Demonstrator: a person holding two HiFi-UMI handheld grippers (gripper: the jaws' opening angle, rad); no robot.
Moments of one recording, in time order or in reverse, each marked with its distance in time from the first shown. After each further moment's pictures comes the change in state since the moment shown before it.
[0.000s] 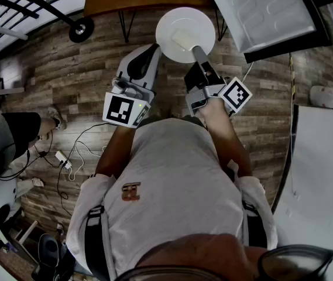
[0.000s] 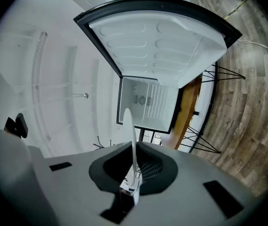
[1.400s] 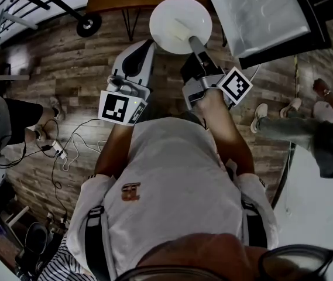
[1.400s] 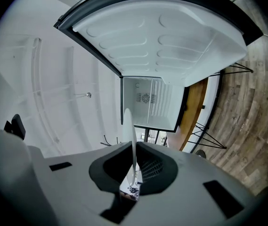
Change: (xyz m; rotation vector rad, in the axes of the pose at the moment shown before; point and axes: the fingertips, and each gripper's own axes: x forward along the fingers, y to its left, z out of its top) left arm 0.064 -0.022 0.009 0.047 -0.007 0.118; right arm 0.030 0.011 0.072 0.055 0.099 0.066
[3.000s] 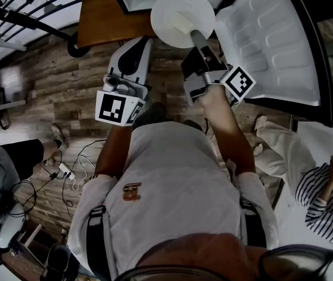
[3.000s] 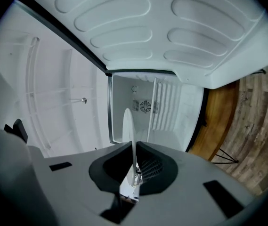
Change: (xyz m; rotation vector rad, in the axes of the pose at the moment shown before) left arm 0.148 0.134 0.000 -0.028 -0.042 -0.082; right arm 0.169 -0.017 0.095 -0.012 -0.117 -0.012
